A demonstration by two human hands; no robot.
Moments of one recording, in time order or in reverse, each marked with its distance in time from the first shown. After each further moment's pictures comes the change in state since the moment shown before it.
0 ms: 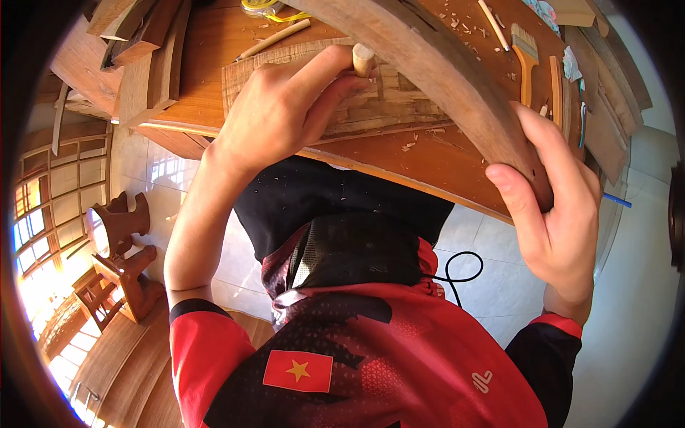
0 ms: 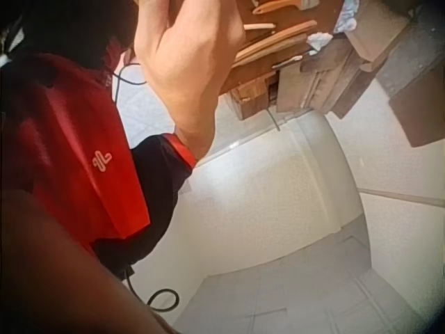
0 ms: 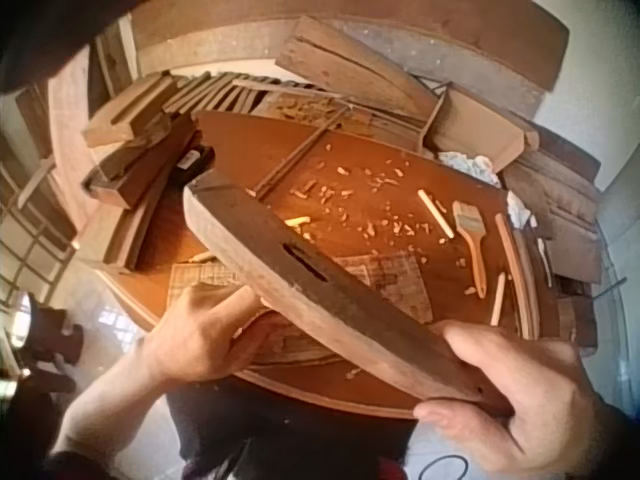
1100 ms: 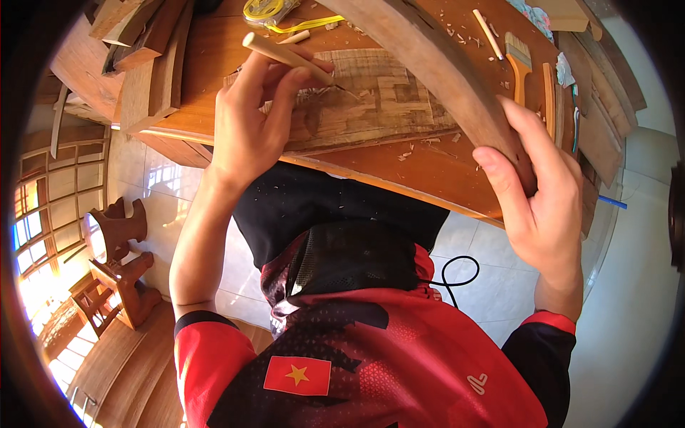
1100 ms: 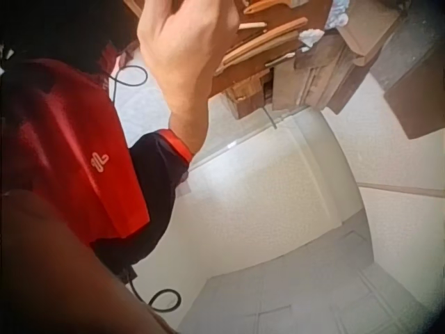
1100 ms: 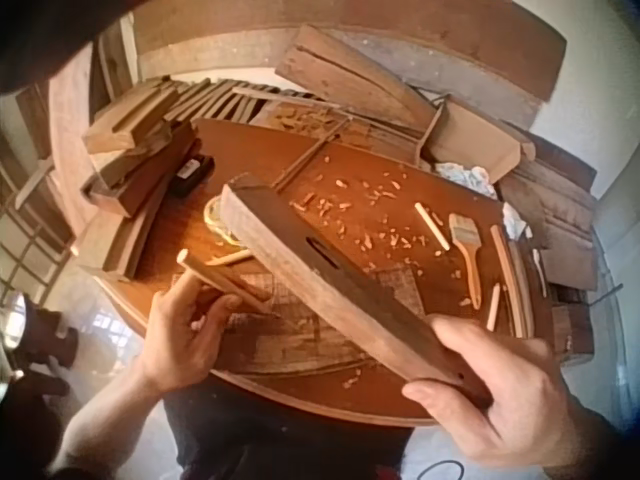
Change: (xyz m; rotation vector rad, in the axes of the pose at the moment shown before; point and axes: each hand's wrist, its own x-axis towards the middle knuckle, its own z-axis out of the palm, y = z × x) left_hand -0.018 -0.002 -0.009 -0.418 0.097 -0.488; right_hand 0.011 0.009 0.012 -0.014 0.094 -0.013
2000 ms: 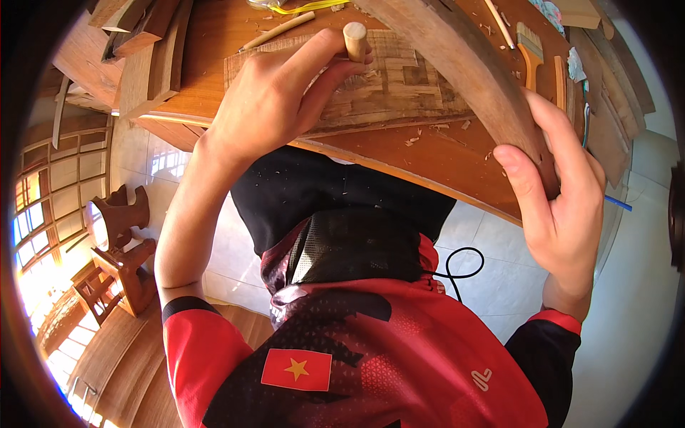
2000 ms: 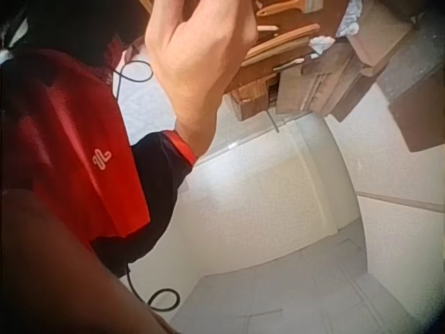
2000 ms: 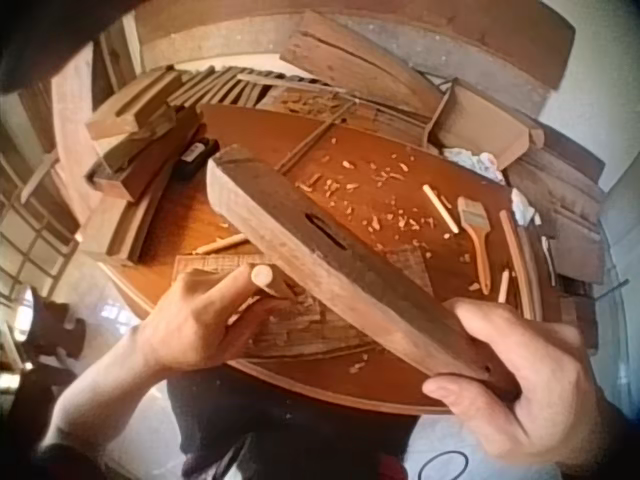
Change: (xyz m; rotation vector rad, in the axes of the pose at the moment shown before) left_hand 0.017 -0.003 0.004 0.460 -0.093 0.491; right_hand -0.009 0.004 -0.006 0.000 -0.037 -0.024
